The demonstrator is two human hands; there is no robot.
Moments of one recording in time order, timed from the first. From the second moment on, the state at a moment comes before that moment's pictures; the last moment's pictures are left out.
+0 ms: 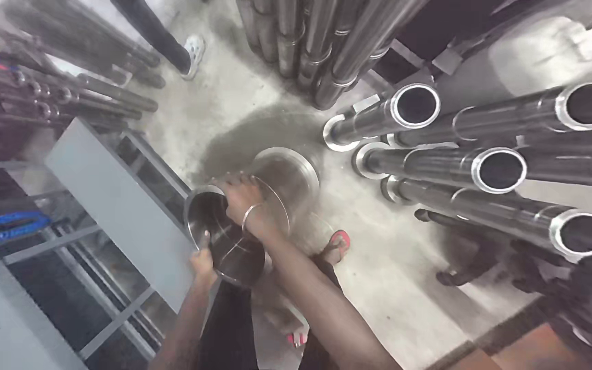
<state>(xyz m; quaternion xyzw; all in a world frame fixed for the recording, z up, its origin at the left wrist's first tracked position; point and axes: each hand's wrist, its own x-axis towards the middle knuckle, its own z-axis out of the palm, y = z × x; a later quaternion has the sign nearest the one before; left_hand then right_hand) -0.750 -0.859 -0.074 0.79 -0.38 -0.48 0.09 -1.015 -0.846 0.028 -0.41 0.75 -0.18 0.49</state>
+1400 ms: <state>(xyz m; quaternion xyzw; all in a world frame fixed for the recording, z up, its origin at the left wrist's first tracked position) -0.765 -1.079 -0.068 0.50 -0.75 -0.43 0.03 -1.031 -1.025 0.012 -0.47 0.69 -0.05 0.55</state>
